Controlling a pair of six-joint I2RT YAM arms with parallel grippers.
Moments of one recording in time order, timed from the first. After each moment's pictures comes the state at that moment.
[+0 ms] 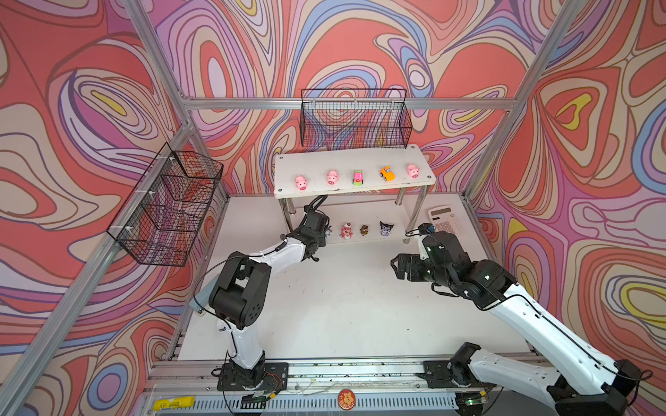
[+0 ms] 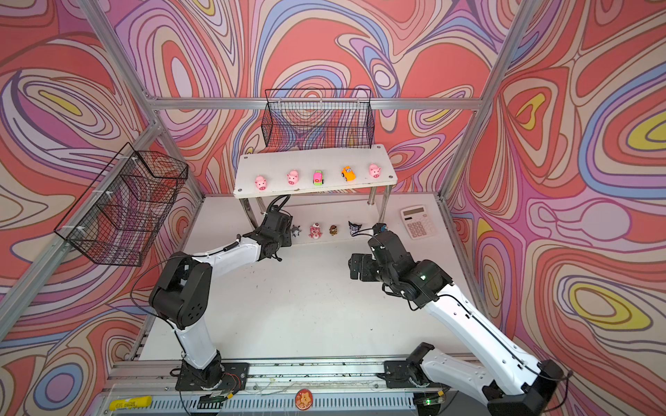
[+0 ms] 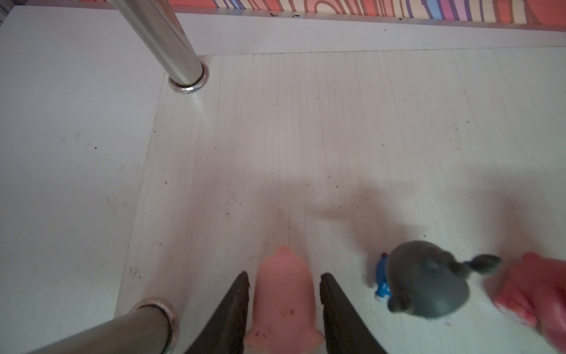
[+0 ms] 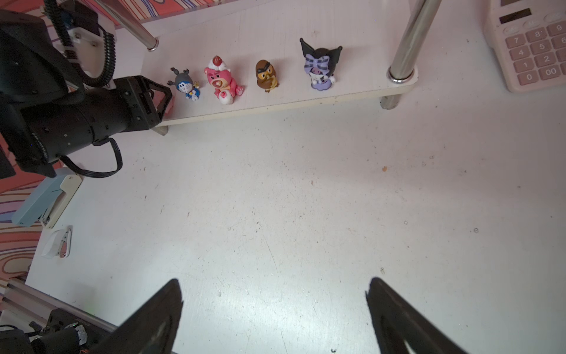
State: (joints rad) left arm -0.45 1.83 1.20 -0.18 -0.38 -0.41; right arm 0.64 1.03 1.11 -0.88 0.12 0.53
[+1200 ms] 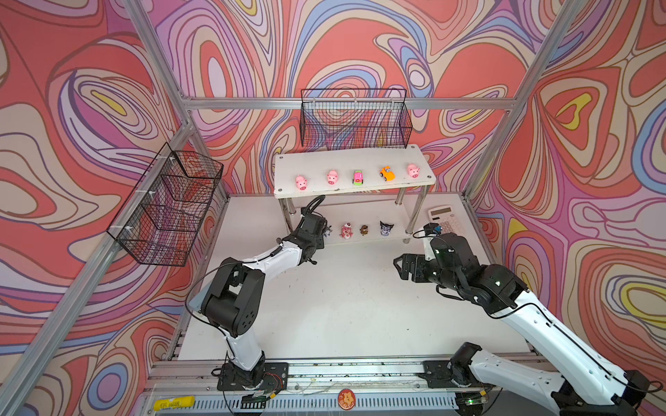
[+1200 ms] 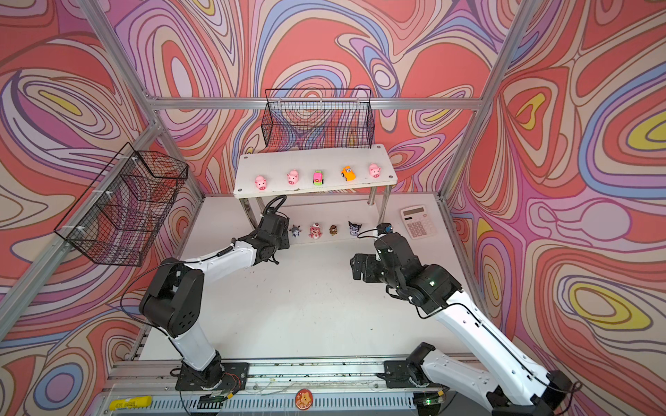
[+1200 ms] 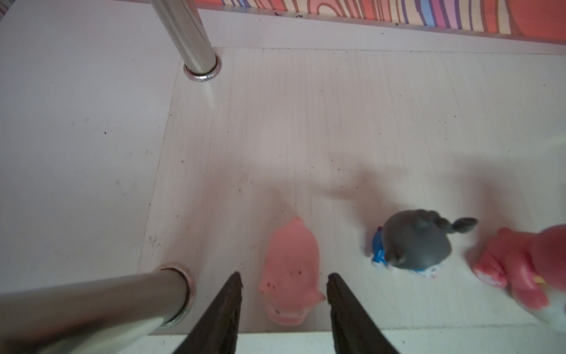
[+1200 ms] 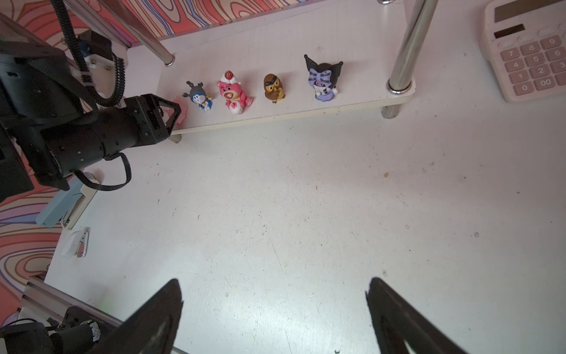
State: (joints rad) left arm -0.46 1.75 1.13 -0.18 -0.37 -0.45; right arm 0.64 0.97 1.11 -0.88 0.11 0.53
